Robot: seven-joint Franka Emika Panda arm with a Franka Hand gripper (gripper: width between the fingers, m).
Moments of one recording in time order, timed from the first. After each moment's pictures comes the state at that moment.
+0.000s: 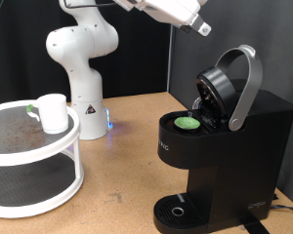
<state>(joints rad) 0.41 -0.24 -0.44 -2.14 0.95 2.01 -1.10</state>
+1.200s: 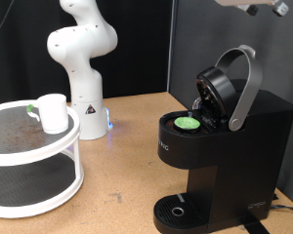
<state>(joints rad) 0.50 -0.19 -0.21 -2.06 0.99 2.19 -0.92</state>
